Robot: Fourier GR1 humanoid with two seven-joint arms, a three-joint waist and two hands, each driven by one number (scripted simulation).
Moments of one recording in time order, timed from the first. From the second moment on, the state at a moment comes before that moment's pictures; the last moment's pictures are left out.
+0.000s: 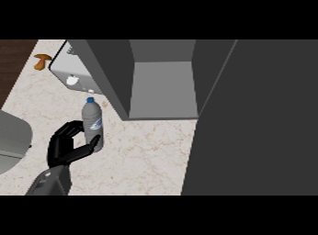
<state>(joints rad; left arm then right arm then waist) -0.38 0.14 0.35 -0.45 0.09 -0.09 -0.84 0.08 -0.19 0.54 -2.48 0.08 -0.23 0.40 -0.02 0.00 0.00</state>
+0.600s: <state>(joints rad) -0.38 0.04 0.17 -0.56 -0.05 0.01 -0.95 0.08 -0.20 0.56 -2.47 0.08 -0.25 0.39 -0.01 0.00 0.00</state>
